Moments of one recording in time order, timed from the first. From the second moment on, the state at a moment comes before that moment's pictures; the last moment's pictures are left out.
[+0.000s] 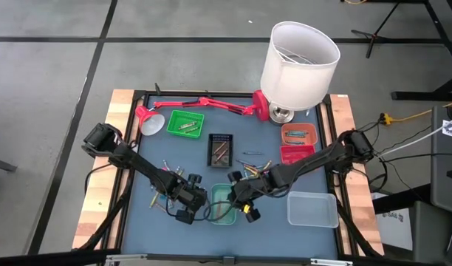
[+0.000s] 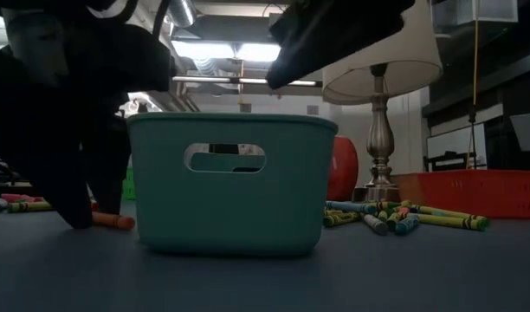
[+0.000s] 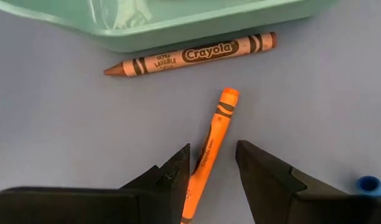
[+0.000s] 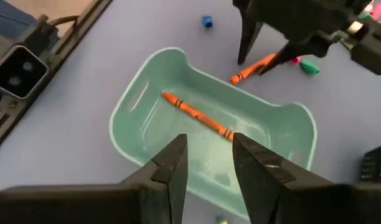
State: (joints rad) left arm -0.47 1.76 0.91 -0.33 -0.12 -0.28; right arm 0.37 1.83 1.33 -0.34 -0.03 -0.11
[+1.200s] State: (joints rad) left arm -0.46 1.67 0.90 -0.35 -0.07 -0.29; right arm 0.37 1.78 1.64 -1.27 -0.01 0.00
